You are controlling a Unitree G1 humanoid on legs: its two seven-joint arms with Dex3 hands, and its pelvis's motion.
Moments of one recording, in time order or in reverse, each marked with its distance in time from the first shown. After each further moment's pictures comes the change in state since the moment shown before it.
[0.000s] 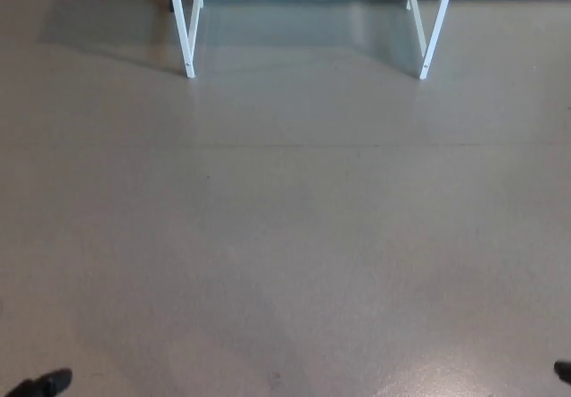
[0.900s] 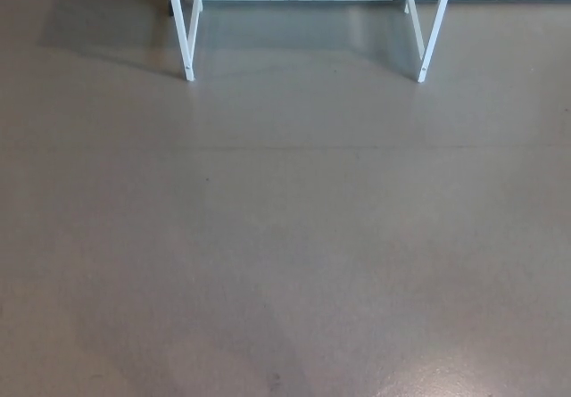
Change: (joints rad) left_arm 0.194 -0.019 0.009 0.014 -0.066 -0.072 -0.101; right_arm 0.167 0.013 -0.012 0.109 0.056 -0.124 0.135
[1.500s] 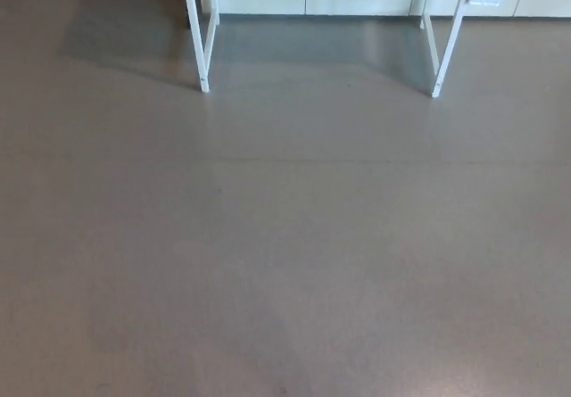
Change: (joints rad) left_arm -0.025 0.001 -0.019 0.025 0.010 -0.058 0.004; right_arm -0.026 -0.034 0.016 0.040 -0.022 -0.105 0.010
